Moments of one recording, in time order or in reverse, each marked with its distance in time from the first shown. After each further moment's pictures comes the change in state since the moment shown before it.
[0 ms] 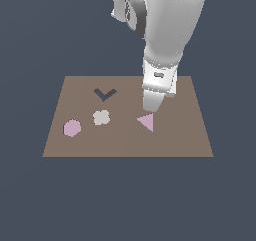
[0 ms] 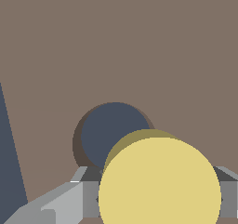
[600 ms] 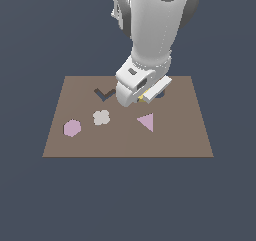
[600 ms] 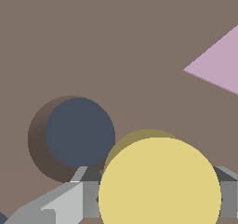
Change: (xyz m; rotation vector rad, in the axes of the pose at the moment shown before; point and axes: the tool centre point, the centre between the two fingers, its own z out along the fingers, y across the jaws) arm -0.029 0.010 0.003 0.000 0.000 0.567
